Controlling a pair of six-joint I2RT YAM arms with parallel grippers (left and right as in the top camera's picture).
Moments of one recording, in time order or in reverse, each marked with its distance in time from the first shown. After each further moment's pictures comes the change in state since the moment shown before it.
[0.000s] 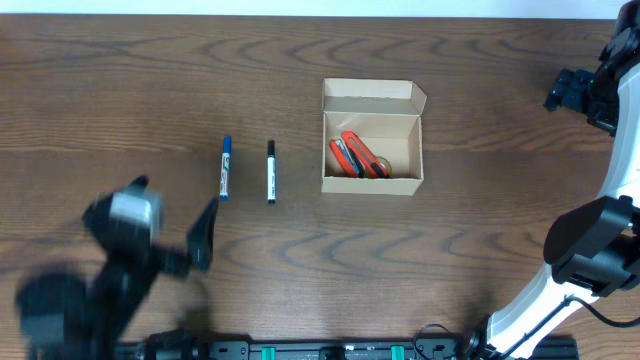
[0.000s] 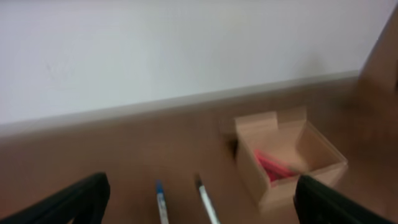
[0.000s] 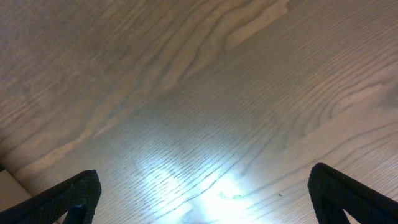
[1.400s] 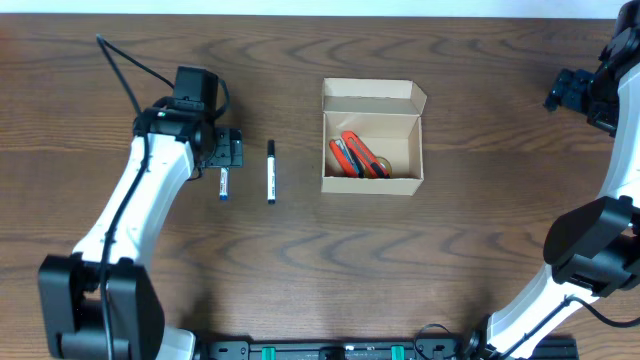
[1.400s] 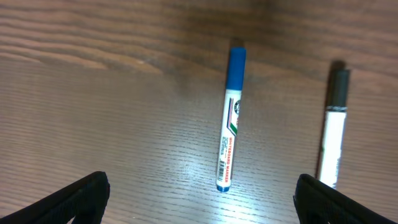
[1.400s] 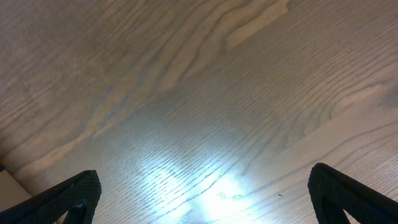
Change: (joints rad) left arm -0.231 1.125 0.290 -0.135 -0.585 -0.248; right arm 0.000 0.000 -0.001 0.000 0.000 0.000
